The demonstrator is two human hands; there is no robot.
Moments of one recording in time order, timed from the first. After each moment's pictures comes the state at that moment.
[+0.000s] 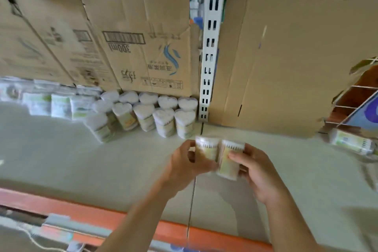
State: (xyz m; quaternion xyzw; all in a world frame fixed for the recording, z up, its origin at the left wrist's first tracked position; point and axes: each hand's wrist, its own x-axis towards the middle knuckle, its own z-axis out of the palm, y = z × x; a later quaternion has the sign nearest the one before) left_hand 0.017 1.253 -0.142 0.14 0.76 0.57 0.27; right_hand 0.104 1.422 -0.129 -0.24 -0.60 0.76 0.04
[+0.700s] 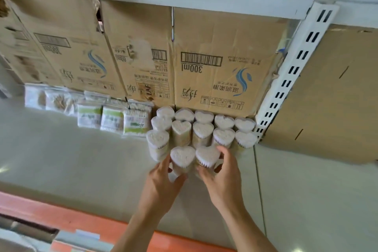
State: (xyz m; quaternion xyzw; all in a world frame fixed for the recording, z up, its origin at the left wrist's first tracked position) left_hand -0.072 1.078 -0.176 0.21 0.88 0.42 -0.09; right_hand -0.009 1.225 -0.153 -0.22 -0.84 0.45 0.22
